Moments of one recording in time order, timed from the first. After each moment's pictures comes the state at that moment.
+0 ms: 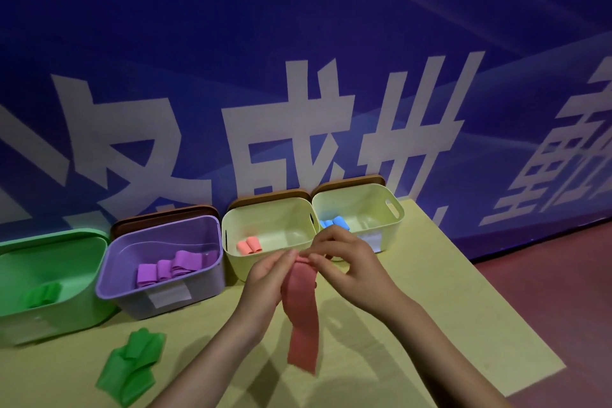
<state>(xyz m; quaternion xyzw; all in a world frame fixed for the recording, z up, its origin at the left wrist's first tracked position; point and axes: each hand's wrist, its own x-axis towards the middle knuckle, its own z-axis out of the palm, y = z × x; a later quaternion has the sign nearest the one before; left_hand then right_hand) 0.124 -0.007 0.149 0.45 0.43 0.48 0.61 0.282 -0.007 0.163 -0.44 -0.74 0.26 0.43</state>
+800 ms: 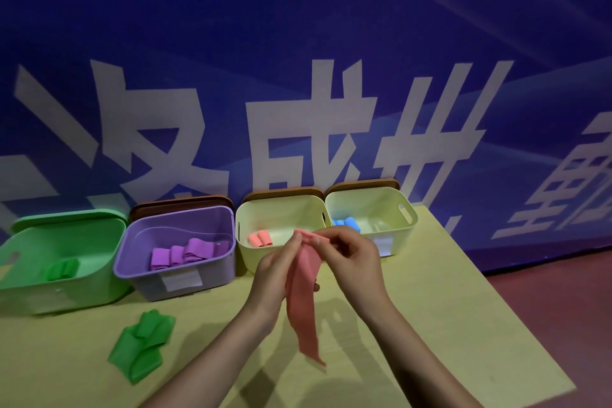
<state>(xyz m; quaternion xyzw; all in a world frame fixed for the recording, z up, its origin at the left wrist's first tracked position) 0.121 -0.011 0.161 0.38 0.47 0.50 0.62 0.246 -0.007 0.164 -0.49 -0.58 0.35 0.55</state>
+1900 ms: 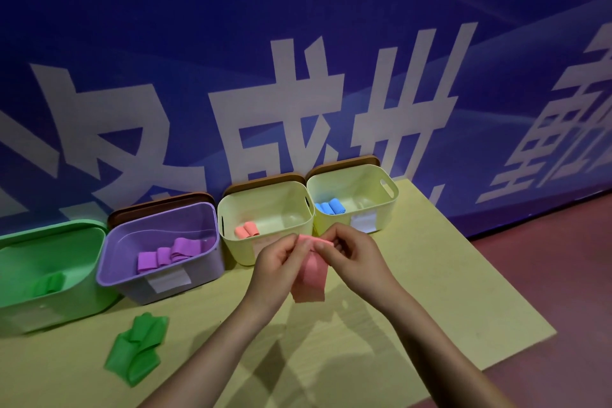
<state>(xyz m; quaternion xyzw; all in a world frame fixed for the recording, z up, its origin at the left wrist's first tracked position) 0.142 -0.017 0.149 0.61 0.43 0.45 0.49 0.287 -0.027 0.148 -0.52 -0.61 0.37 0.47</state>
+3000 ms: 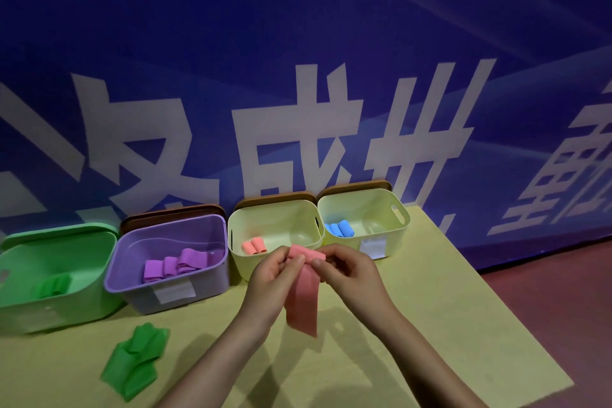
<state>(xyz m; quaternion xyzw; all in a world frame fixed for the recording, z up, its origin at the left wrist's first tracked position) 0.125 -0.014 0.152 0.51 0.48 0.47 0.54 0.269 -0.016 0.150 -0.50 -0.60 0.40 0.48</state>
